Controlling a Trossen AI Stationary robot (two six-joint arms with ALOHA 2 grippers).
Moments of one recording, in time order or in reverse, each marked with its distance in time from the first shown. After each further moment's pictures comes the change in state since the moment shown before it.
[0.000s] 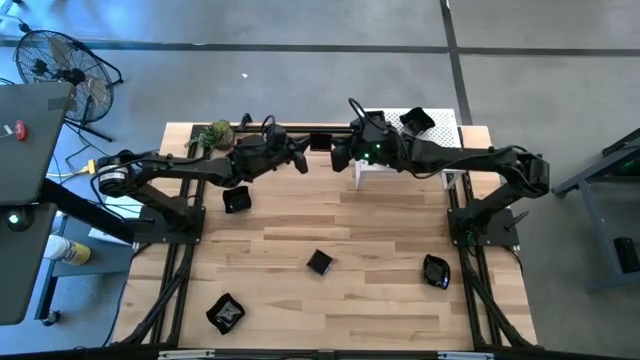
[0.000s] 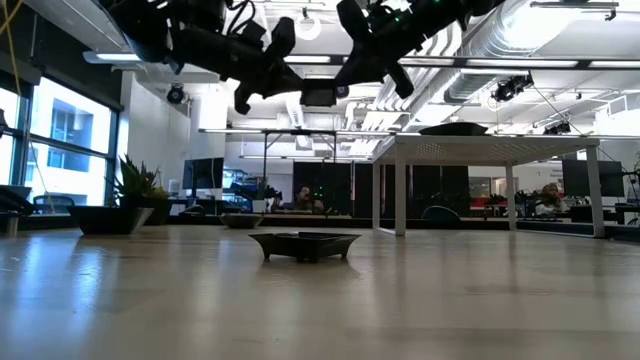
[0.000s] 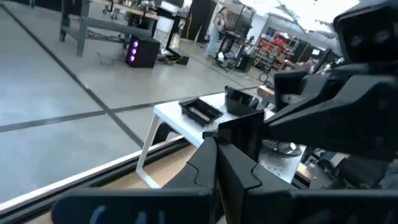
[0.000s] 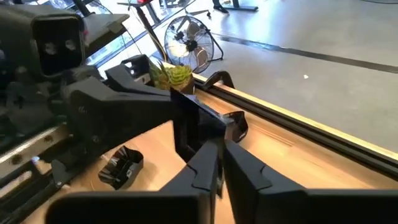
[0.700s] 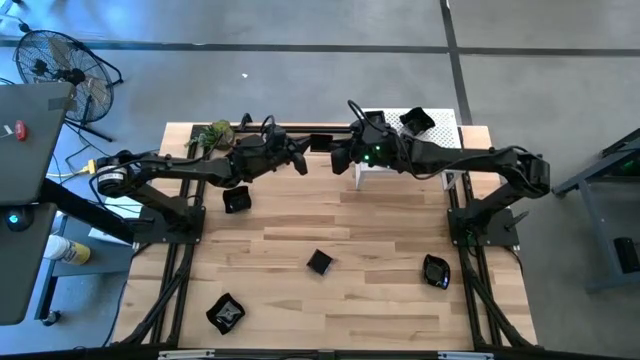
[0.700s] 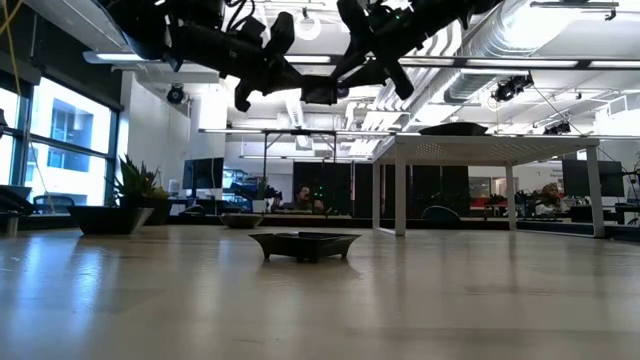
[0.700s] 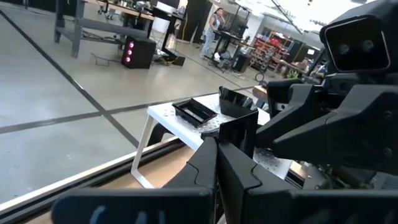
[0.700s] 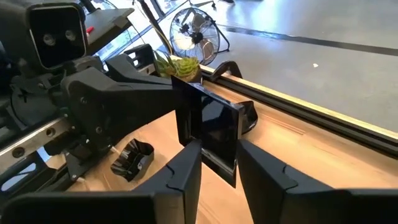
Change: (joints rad) left arm -0.003 -0.013 0.000 -0.004 0.000 0.000; right arm 0.002 -0.008 -0.002 -0.024 -0.026 0.052
